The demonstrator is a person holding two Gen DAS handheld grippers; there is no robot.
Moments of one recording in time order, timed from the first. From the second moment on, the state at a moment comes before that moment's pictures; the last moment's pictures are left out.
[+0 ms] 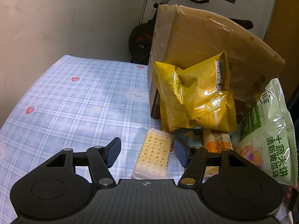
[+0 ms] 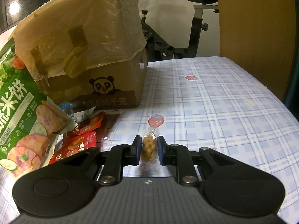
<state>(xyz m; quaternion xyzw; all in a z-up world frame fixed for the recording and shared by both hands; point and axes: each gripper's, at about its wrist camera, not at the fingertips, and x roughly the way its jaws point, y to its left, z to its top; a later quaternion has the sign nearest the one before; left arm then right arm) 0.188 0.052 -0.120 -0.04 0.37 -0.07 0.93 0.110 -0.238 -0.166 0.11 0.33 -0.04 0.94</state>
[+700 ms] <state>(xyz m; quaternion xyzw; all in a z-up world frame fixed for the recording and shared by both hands) 0.207 0.030 -0.169 0.02 0.39 -0.12 0.91 0.111 -0.238 -0.167 0.11 0.33 -0.04 0.94</state>
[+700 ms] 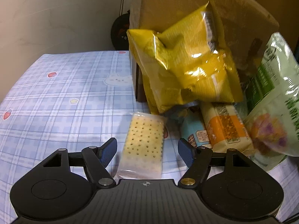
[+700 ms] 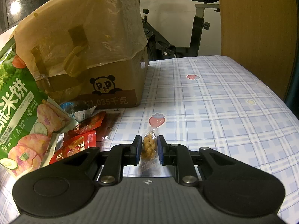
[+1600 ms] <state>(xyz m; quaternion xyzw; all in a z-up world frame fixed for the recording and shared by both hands) 0.207 0.032 -0.174 0.01 0.39 -0.11 0.92 0.111 -0.238 -0.167 0.11 0.33 -0.04 0.94</state>
